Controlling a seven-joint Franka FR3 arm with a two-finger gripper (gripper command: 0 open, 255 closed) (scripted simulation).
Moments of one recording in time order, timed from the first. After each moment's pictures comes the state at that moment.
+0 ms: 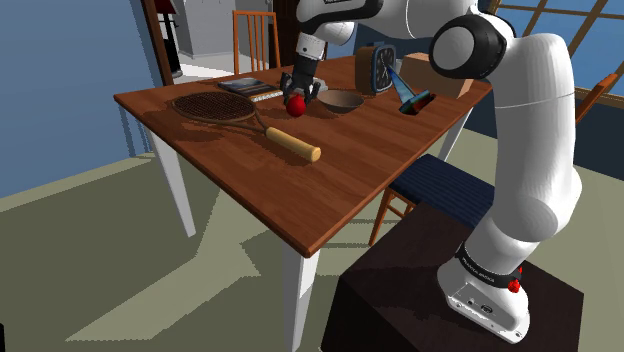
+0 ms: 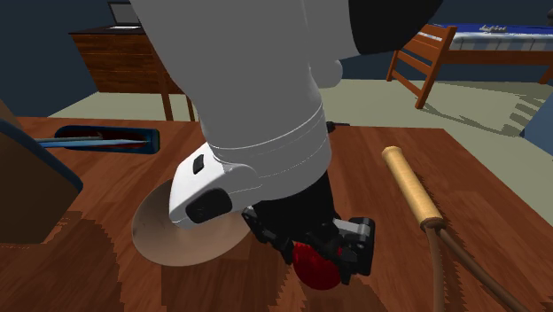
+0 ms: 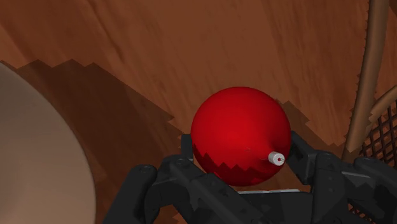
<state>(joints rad) -0.06 0.53 0.02 -1.27 0.29 1.78 0.21</state>
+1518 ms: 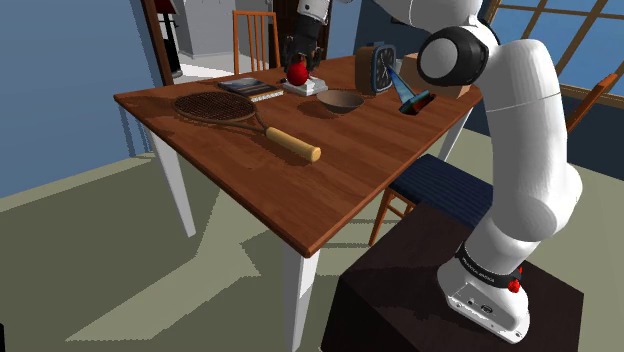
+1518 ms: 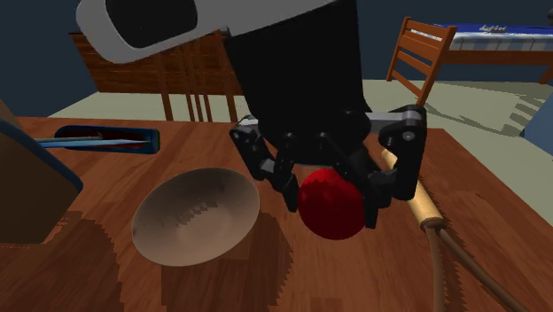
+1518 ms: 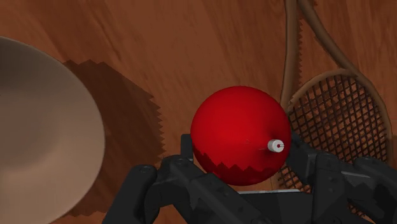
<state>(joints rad) -0.07 0.62 0.02 -0.85 0.28 1.45 0.30</state>
